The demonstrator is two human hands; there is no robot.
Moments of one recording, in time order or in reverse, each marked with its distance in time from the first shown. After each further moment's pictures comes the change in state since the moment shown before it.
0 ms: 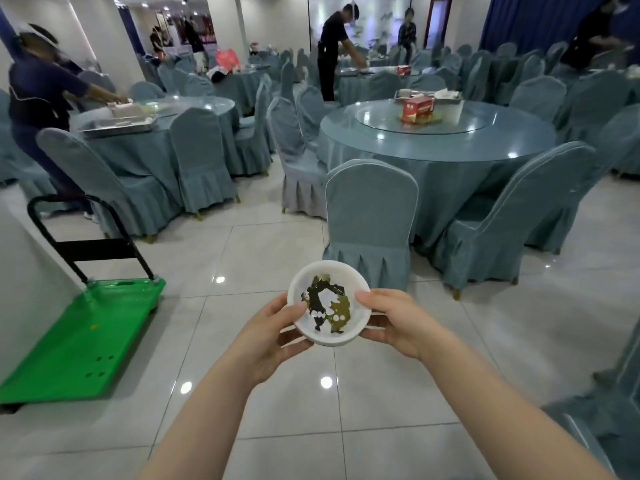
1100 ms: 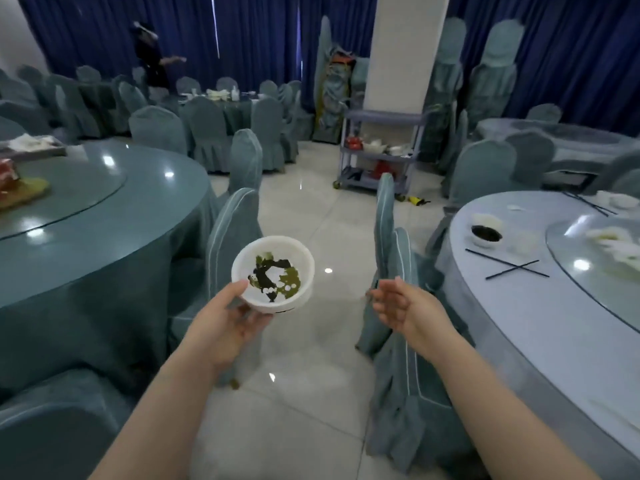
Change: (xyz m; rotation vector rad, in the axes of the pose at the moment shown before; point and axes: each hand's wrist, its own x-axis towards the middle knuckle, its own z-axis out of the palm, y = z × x) left_hand 0.521 0.069 0.530 0.120 -0.749 -0.418; right_hand 0.095 -0.171 -0.501 0.494 1.317 -0.406
